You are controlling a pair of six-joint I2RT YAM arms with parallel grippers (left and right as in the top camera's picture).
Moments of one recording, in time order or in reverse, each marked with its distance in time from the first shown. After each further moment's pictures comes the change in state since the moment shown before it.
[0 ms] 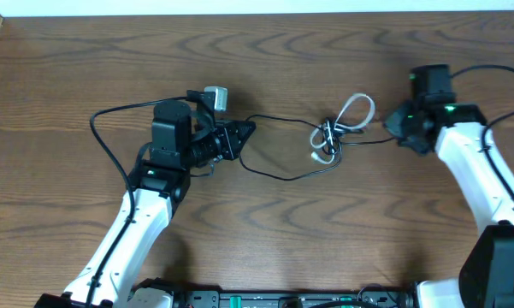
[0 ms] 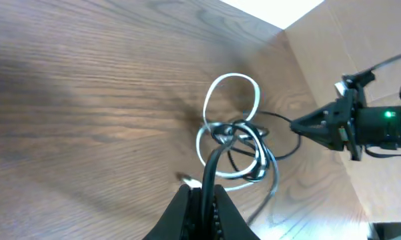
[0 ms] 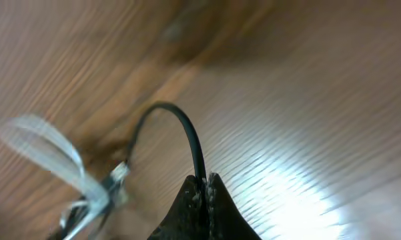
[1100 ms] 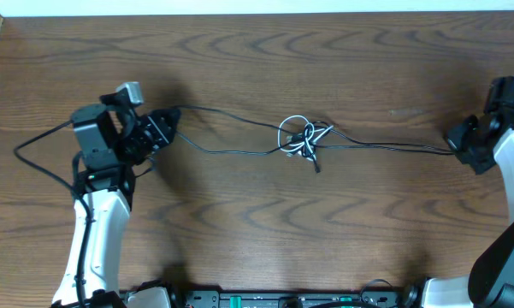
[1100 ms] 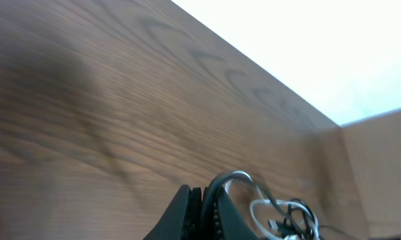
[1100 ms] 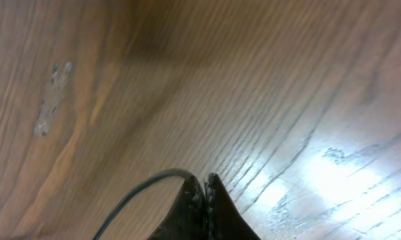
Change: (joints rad) left arm 0.452 0.000 0.000 -0.045 0.038 0.007; right arm -0.361 0.000 0.000 -0.093 0.001 -0.134
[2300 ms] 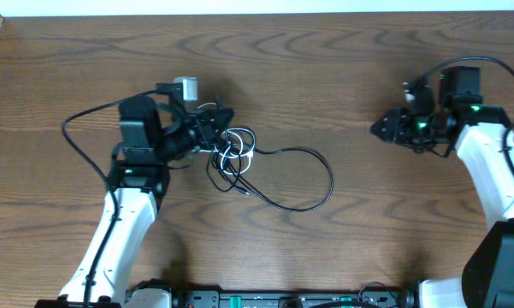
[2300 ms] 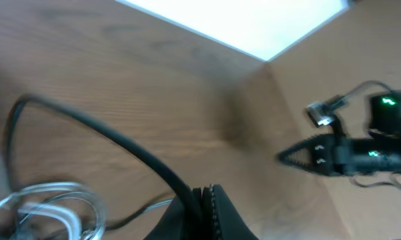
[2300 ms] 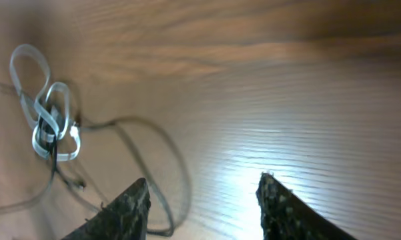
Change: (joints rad) left arm -0.309 0.000 0.000 0.160 0.106 -0.043; right arm 0.269 0.000 0.000 0.067 -0.537 -0.554
